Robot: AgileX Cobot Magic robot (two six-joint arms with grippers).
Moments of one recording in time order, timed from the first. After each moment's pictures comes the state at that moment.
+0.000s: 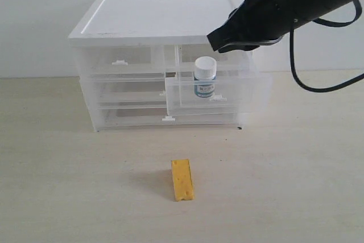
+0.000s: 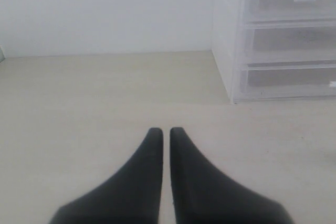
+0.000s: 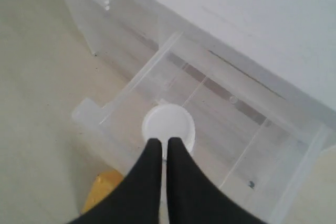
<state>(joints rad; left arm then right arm) 0.02 0.00 0.00 0.02 0.28 0.00 0.42 1.54 -1.31 0.50 0.63 -0.64</state>
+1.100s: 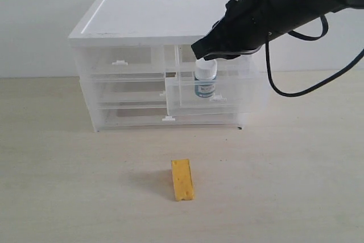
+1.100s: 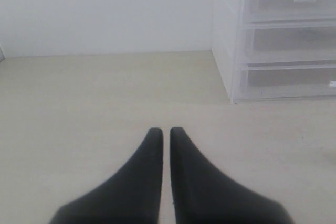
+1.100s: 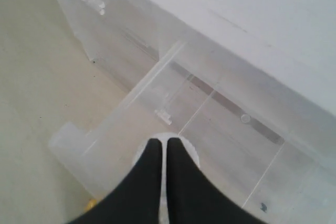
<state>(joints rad) 0.02 0.00 0.00 0.02 0.28 0.00 0.43 1.66 -1.34 0.58 0.56 -0.71</state>
